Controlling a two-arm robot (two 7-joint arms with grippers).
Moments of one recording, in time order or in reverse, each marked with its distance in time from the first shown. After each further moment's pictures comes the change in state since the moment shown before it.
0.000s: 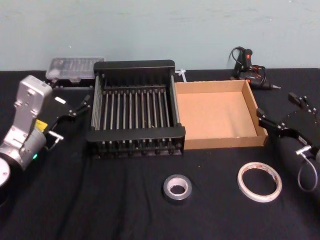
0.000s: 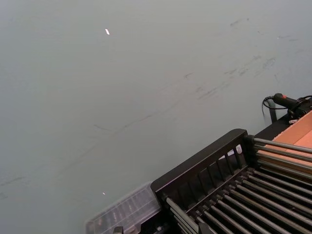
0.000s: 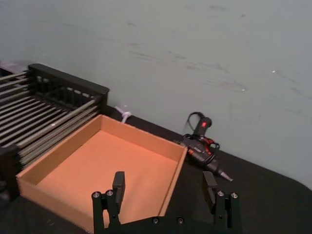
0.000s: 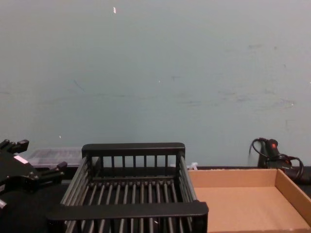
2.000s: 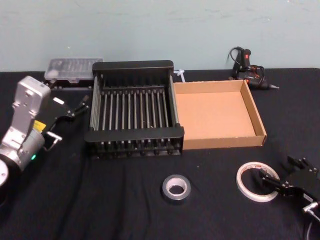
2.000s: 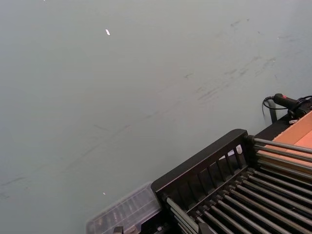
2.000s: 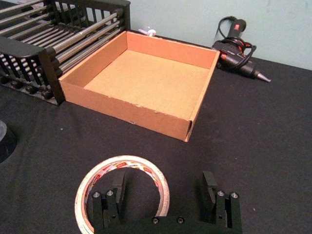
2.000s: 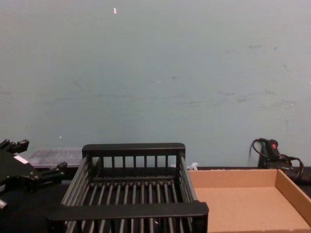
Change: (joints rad) left arm 0.000 0.000 0.000 0.000 0.000 0.000 0.000; right arm -0.275 -0.042 0.145 -0.061 0.020 0.121 0.127
